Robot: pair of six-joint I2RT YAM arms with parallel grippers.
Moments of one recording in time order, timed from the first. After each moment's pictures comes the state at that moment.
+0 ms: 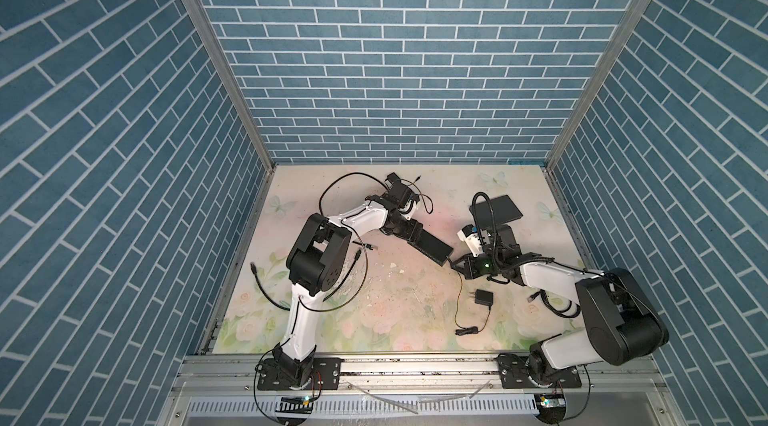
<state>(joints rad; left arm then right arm) -0.56 2.11 1.54 -0.54 0.31 -0.12 0.41 1.50 0.58 0.03 -0.62 0.17</state>
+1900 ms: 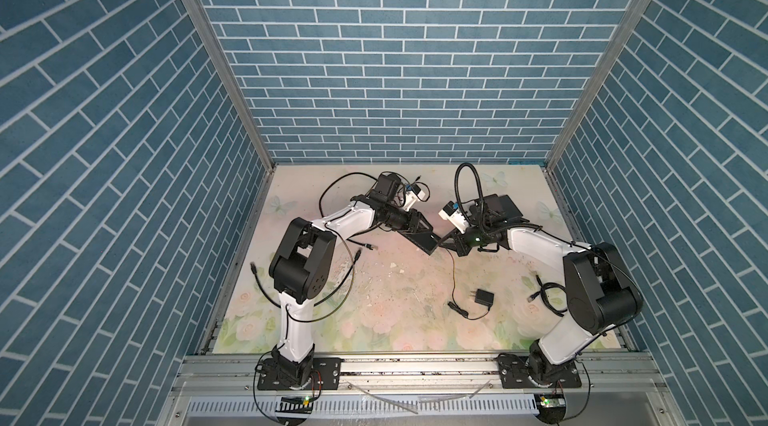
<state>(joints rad) -0.52 1.98 1.42 -0.33 0.86 -0.33 0.40 1.66 0.99 -0.30 -0.75 -0.26</state>
